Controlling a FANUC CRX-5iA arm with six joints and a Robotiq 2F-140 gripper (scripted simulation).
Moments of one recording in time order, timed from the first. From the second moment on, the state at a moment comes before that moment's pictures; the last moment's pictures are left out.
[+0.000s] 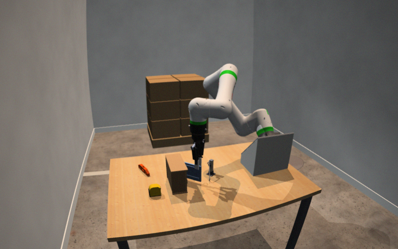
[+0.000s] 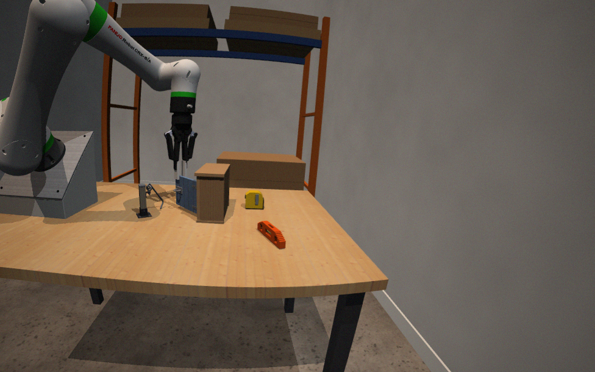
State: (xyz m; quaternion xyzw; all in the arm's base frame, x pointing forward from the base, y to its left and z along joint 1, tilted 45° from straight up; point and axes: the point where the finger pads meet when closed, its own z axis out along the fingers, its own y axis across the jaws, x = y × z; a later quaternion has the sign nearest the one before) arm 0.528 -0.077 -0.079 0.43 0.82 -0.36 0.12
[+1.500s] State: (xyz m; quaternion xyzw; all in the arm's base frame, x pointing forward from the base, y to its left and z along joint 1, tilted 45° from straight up) arm 0.539 -0.072 -0.085 0.47 0.79 -0.36 0.14
